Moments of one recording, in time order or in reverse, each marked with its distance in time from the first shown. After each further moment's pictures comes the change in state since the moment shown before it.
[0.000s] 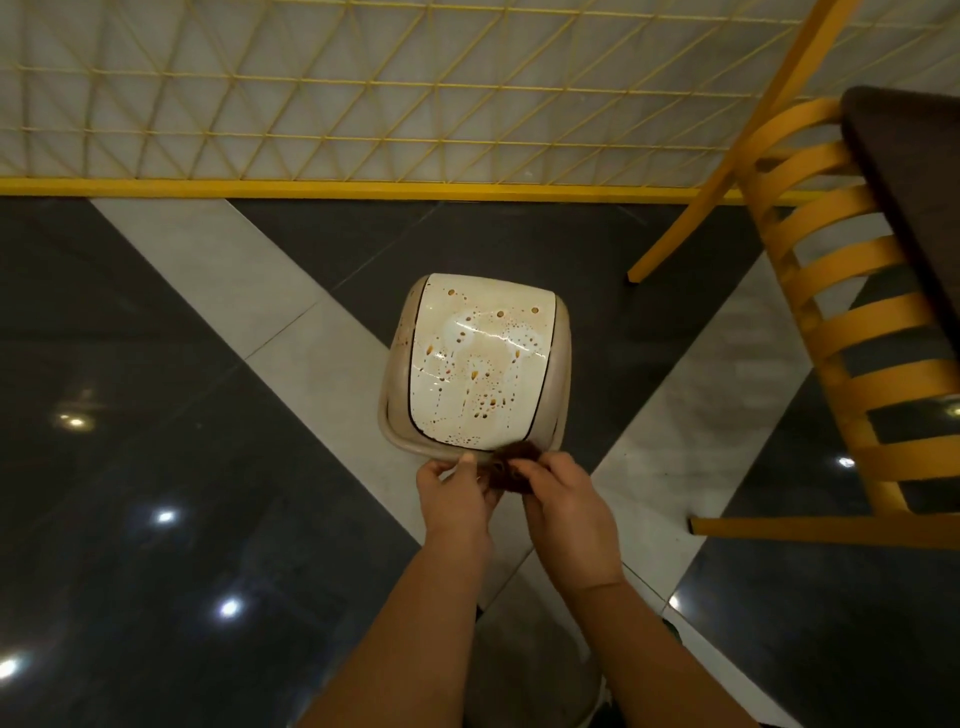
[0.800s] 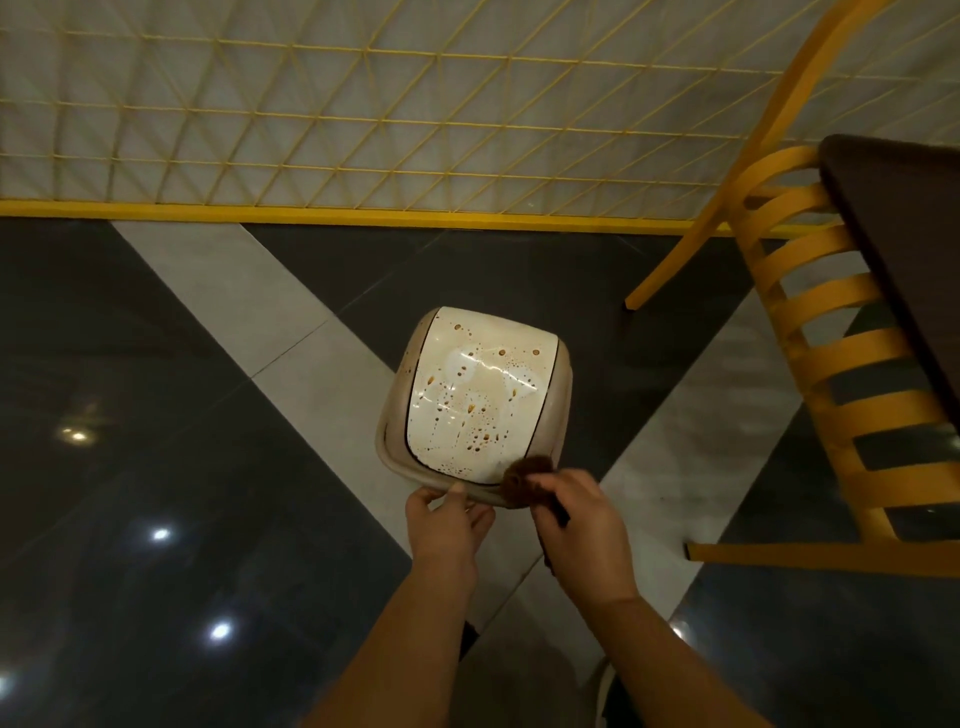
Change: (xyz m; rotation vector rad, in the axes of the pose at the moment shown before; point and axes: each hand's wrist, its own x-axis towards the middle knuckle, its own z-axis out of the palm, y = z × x) left_hand -0.004 0.001 -0.010 0.053 0.021 0.001; right_hand 0.002 0.006 -0.024 0.249 0.002 0.137
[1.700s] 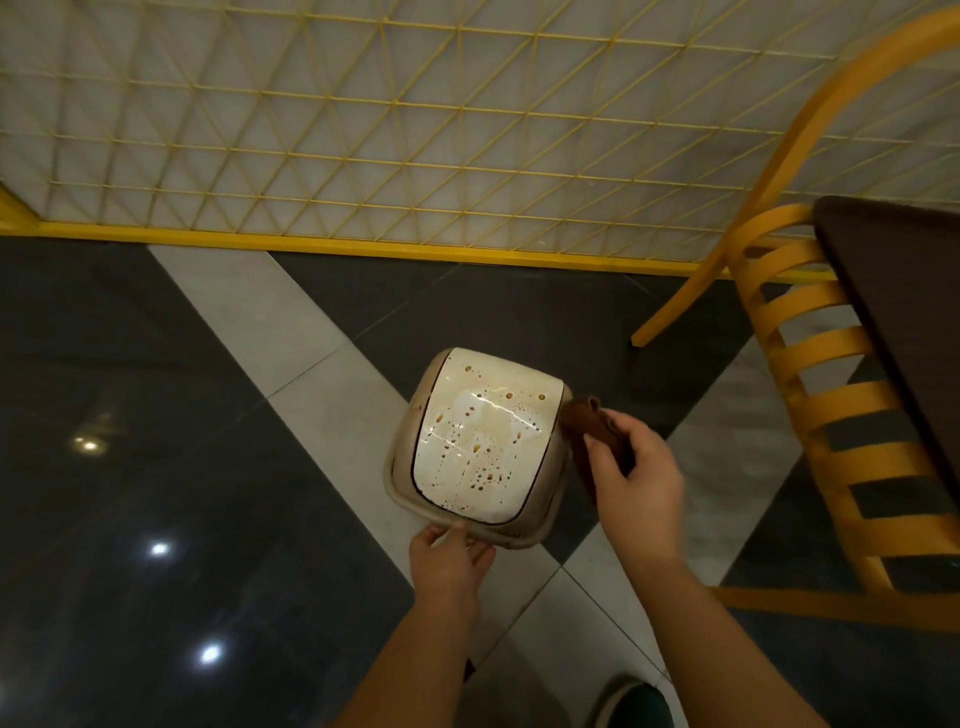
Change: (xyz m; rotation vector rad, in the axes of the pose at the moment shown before) left_hand -0.001 -0.002 -0.006 -0.023 0.064 -0.087; right_hand 0.060 -0.028 -0.059 0.287 0.205 0.253
